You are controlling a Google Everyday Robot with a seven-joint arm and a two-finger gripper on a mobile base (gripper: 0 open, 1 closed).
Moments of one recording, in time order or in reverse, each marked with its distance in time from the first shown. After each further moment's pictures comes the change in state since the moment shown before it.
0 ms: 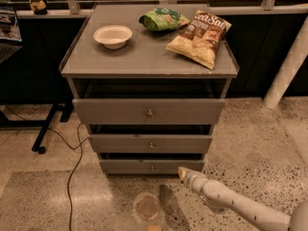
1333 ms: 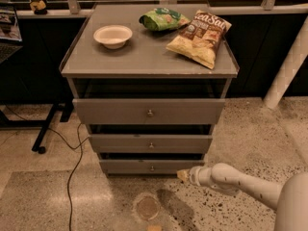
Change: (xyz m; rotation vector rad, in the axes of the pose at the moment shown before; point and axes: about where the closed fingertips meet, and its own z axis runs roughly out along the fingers) arm 0.004 0.023 -0.029 -0.190 0.298 -0.199
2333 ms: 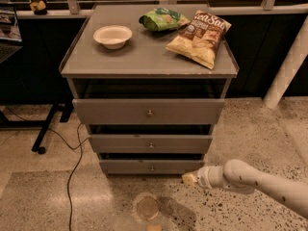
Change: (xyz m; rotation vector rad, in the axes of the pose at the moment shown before) arm 0.002 0.044 -0.083 -0.077 0.097 -0.126
